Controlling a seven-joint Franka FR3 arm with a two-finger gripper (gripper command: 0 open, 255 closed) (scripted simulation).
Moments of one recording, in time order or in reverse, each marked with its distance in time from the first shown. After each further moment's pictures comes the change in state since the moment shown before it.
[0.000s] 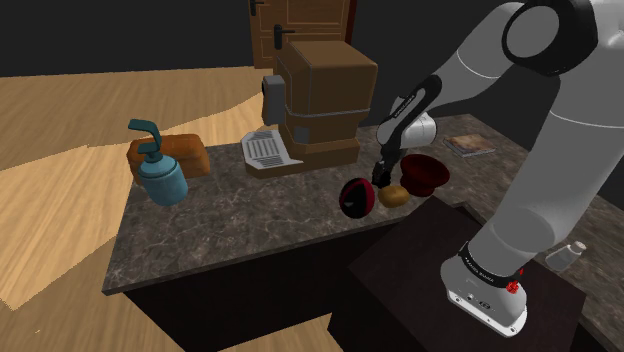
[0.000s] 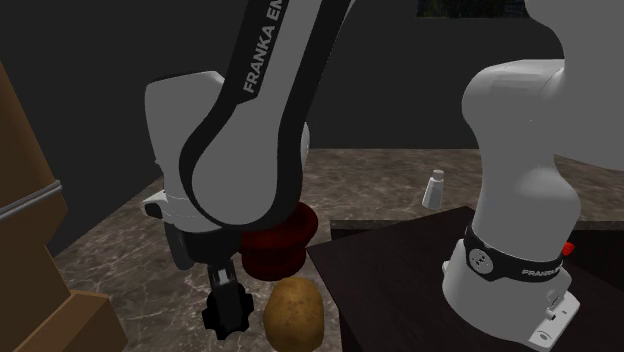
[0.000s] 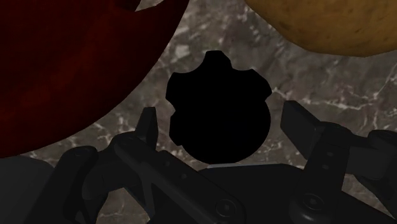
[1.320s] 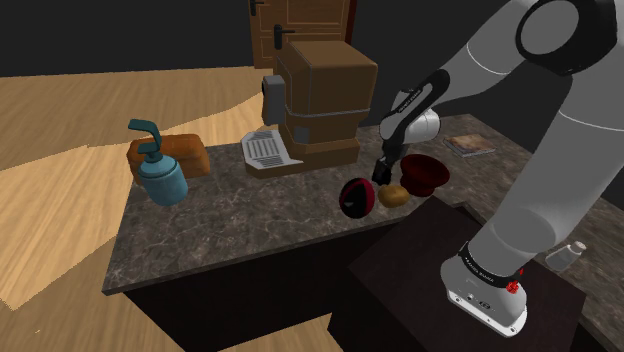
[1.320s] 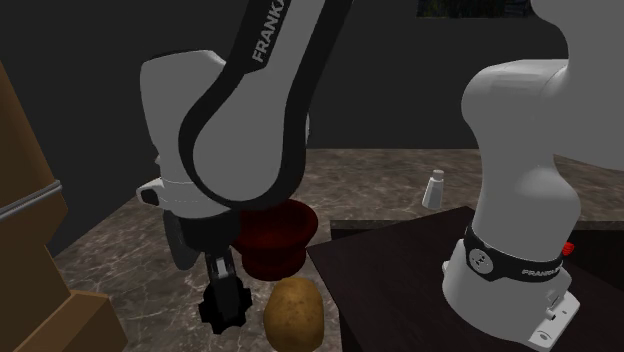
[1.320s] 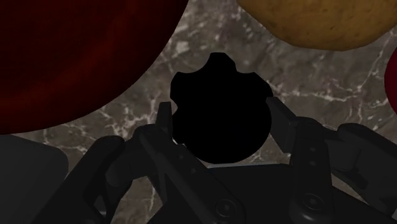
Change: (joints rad) arm 0.010 -0.059 -0.019 -0.006 -0.039 -0.049 0.028
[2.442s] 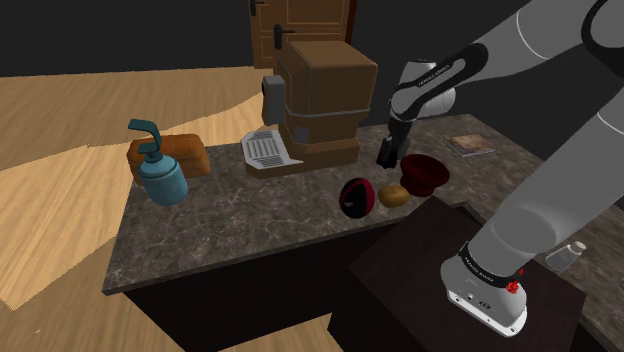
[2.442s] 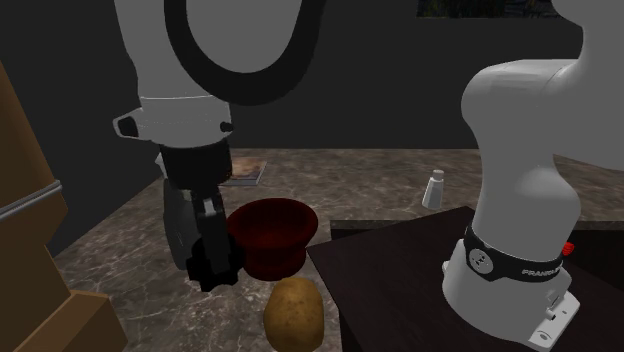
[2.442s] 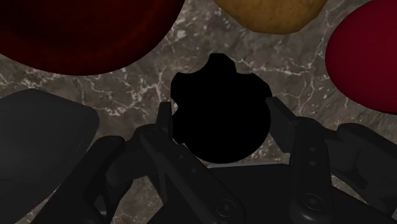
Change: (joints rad) arm 0.004 -0.232 -0.022 0.025 -0.126 -0.249 0.094
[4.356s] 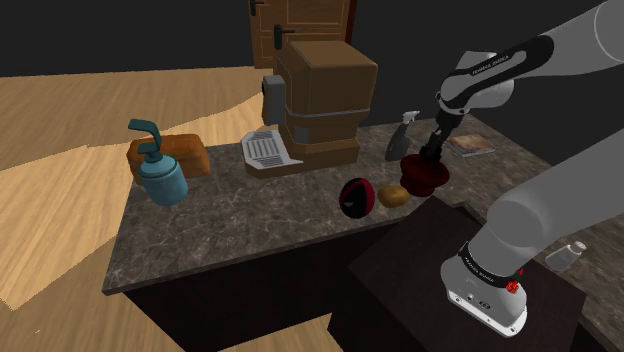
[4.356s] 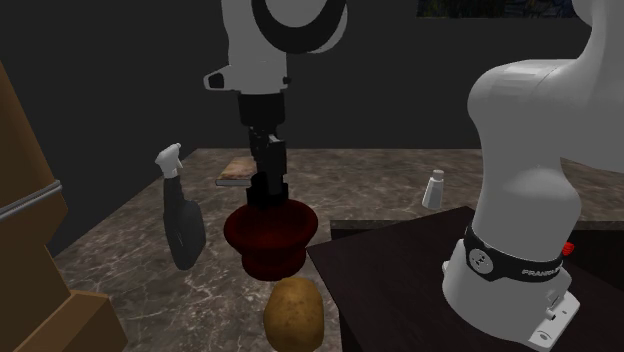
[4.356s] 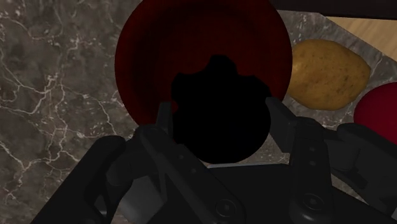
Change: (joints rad) arm -0.168 -0.218 -0.189 -0.085 -0.153 -0.120 -0.232
